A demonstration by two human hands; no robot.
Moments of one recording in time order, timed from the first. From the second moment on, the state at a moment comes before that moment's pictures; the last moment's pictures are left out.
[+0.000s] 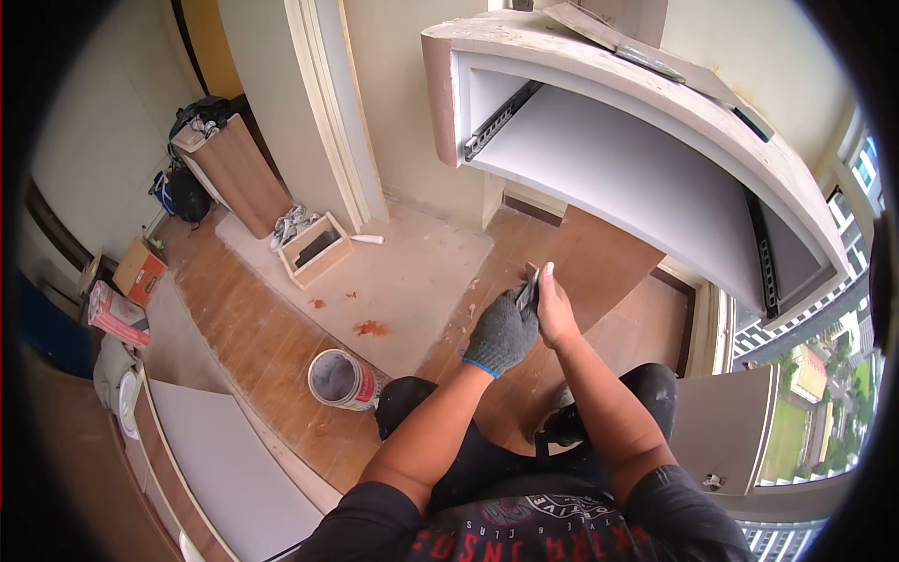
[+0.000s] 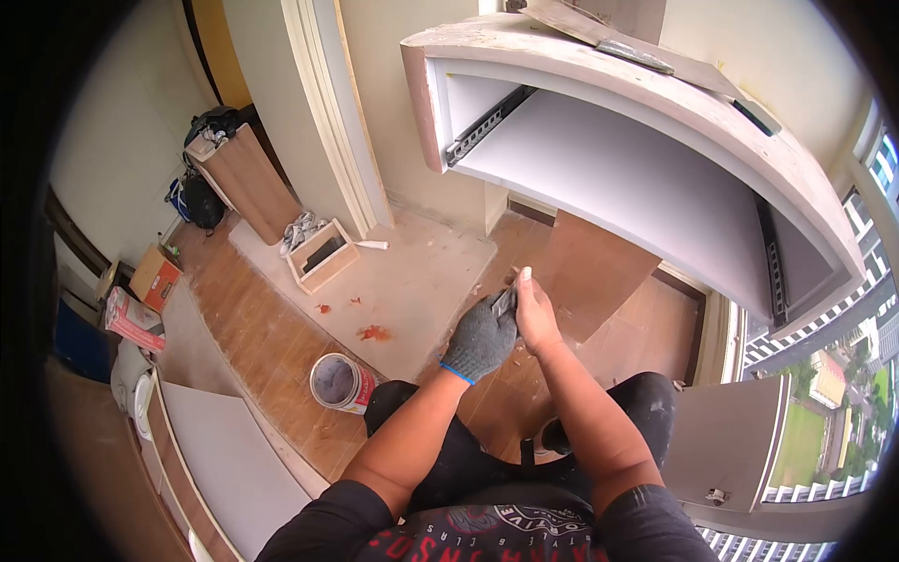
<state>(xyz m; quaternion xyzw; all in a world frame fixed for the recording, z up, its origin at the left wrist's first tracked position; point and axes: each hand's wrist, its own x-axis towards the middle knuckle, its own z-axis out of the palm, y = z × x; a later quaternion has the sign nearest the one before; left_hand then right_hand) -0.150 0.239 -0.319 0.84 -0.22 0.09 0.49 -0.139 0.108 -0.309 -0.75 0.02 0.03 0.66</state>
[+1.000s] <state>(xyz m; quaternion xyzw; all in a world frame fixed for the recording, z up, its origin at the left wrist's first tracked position) 0.003 0.319 0.018 0.95 -0.19 0.14 -0.18 -0.128 0.051 -0.348 -0.82 -0.05 0.17 0.55</state>
